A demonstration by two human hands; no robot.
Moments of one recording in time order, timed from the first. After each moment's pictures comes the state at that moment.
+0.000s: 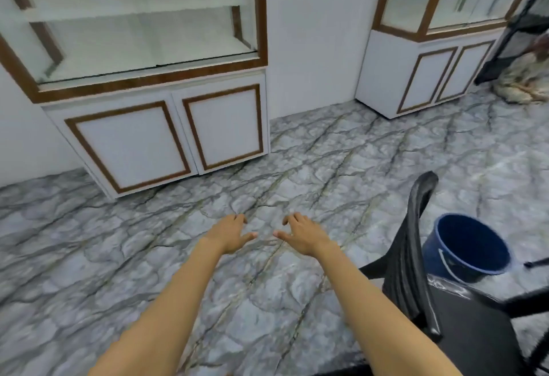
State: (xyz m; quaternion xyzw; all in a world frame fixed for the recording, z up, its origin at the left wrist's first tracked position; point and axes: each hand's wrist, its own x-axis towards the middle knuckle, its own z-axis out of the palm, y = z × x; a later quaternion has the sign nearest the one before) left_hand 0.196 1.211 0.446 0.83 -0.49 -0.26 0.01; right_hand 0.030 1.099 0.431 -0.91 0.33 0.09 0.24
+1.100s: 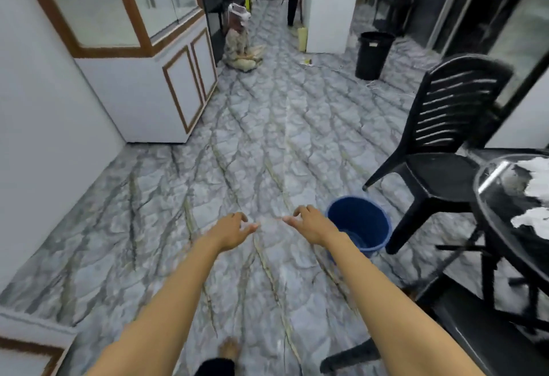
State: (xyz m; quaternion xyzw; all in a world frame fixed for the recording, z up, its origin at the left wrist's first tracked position) left_hand 0.152 0.488 0.448 0.49 -0.81 -0.31 -0.09; right_hand -0.052 0.574 0.427 -0.55 0.78 -0.10 0.29
